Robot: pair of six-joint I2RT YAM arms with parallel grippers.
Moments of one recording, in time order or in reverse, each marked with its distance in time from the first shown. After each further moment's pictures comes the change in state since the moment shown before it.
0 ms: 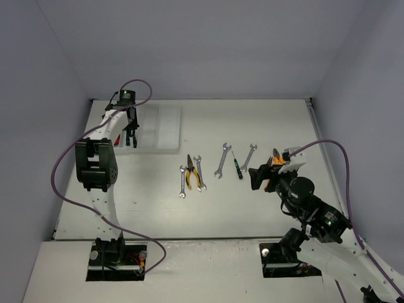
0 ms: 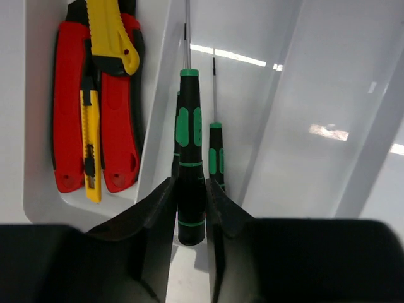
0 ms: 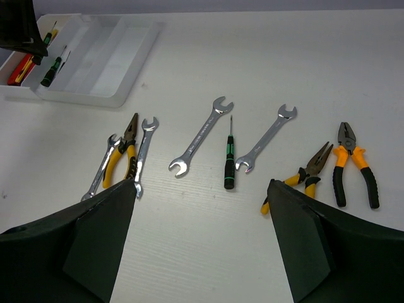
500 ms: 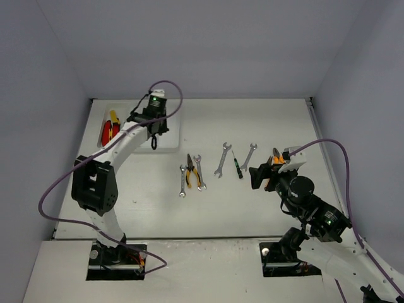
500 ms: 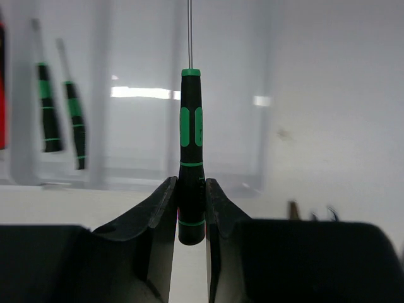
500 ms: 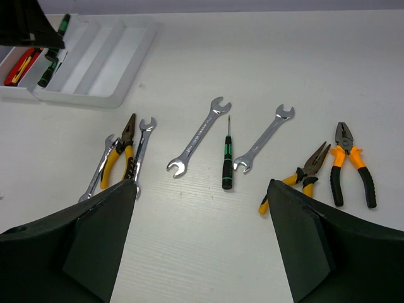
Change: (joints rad) left arm -0.291 -0.302 -0.234 0.094 -0.003 -0.152; right arm 0.000 0.002 0.000 0.000 0.008 -0.003
